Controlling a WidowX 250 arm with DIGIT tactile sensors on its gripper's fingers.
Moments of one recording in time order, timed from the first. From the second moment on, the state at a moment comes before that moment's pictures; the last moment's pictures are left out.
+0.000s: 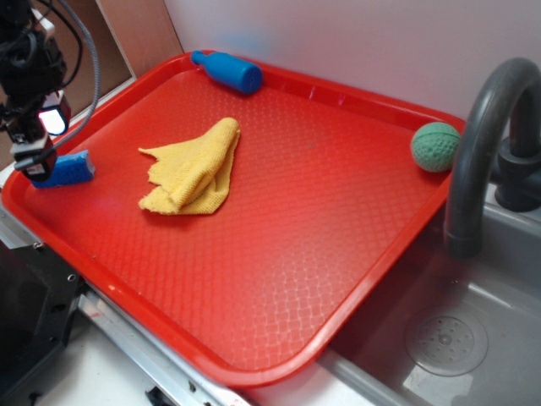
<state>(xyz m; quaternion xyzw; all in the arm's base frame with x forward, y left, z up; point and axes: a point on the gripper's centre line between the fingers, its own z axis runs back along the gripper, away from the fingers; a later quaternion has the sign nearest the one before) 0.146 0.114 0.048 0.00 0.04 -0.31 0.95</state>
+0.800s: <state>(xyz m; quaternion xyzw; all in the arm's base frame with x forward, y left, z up) 0.153 0.121 0.011 0.03 0.07 -0.36 0.93</state>
